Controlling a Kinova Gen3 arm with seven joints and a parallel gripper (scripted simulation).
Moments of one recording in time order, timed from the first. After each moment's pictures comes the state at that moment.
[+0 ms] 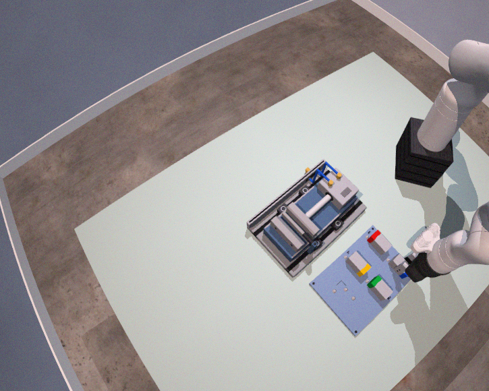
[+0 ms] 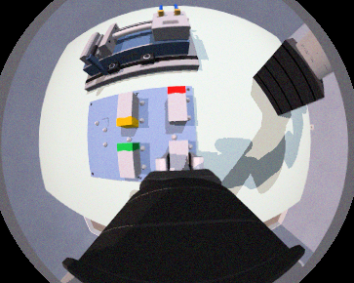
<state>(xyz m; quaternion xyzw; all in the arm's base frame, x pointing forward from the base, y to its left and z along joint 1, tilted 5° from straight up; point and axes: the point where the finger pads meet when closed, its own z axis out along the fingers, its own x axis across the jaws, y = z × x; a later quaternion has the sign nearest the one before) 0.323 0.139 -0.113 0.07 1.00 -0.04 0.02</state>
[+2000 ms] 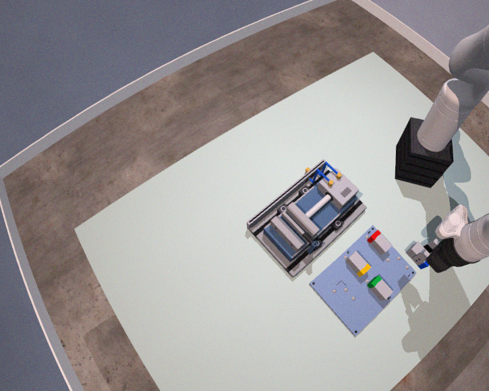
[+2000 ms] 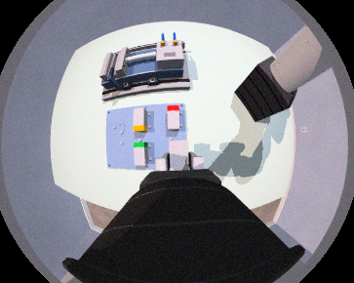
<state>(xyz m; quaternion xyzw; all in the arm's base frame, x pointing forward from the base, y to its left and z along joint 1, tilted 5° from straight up) 0.310 0.148 -0.013 0.07 1.00 -0.04 0.01</state>
